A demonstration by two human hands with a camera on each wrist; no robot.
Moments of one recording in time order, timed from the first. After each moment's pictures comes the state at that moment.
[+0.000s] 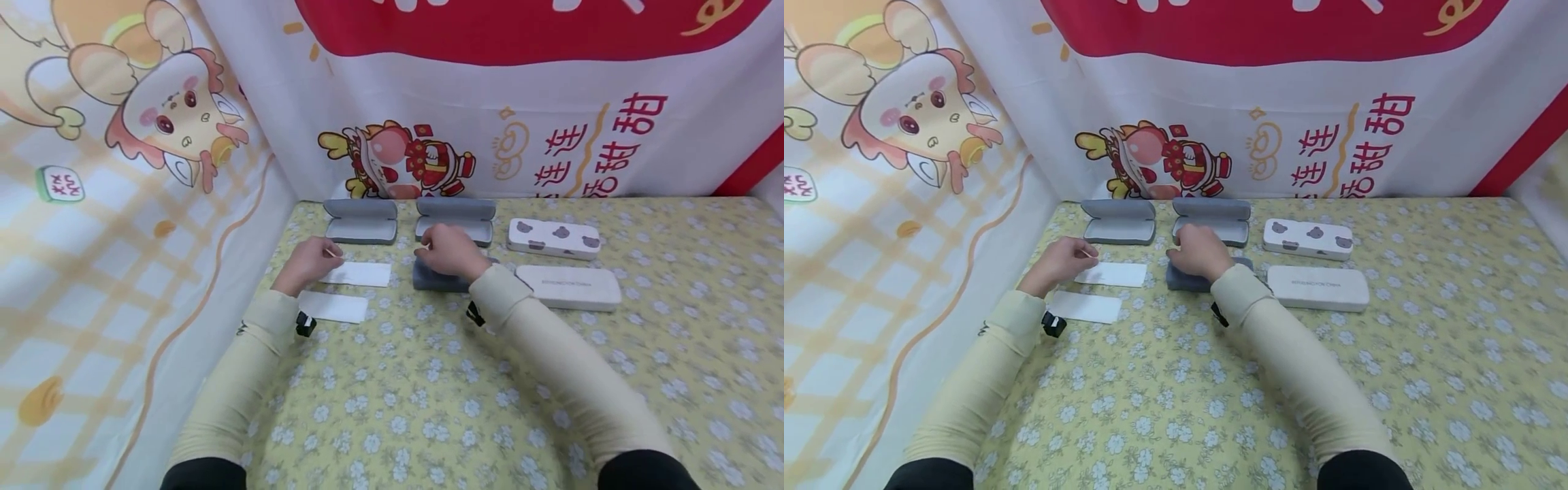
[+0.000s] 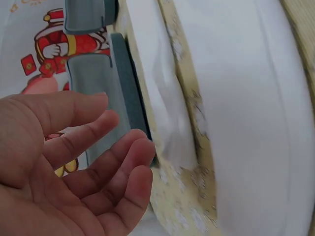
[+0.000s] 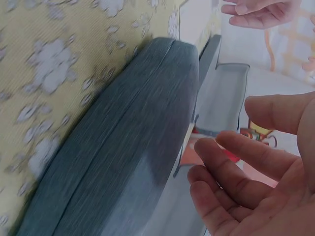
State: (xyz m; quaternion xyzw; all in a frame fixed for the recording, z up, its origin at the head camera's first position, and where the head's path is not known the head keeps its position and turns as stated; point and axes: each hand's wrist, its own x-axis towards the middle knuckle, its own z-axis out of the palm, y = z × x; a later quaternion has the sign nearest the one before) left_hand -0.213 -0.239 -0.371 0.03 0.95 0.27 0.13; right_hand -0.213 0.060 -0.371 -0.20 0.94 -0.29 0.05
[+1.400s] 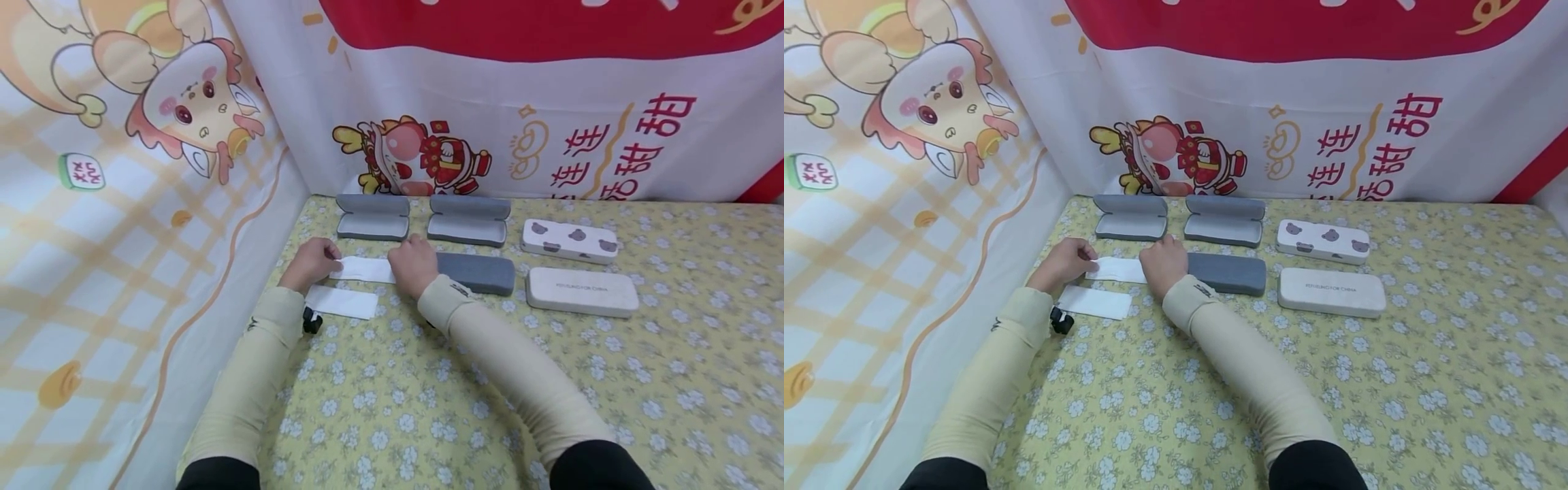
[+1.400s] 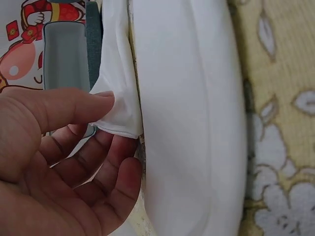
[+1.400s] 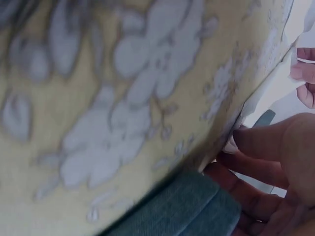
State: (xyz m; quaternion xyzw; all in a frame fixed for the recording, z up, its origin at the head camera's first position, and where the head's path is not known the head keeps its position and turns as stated) left_hand -0.220 -0.266 -0.401 -0.05 0.93 0.36 0.12; right_hand -0.211 -0.036 -0.415 -0.25 0.97 -0.01 -0.03
